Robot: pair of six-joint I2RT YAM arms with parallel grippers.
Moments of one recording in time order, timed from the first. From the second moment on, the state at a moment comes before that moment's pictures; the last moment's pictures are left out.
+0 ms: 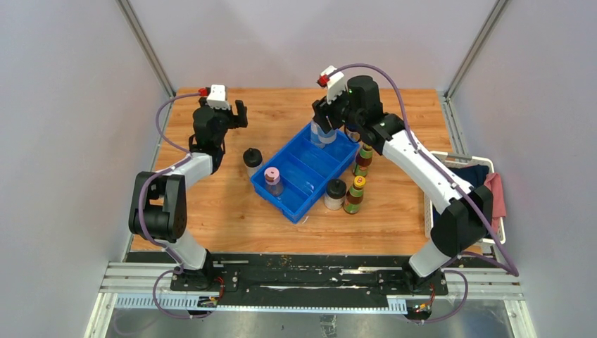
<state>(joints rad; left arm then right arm) -0.09 1.63 0.92 0.68 0.05 -0.02 0.55 1.58 1.53 -0.30 -0.16 -0.24</state>
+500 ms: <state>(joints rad) -0.10 1.63 0.92 0.68 0.05 -0.02 0.47 1.55 1.39 -0.20 -0.13 -0.19</state>
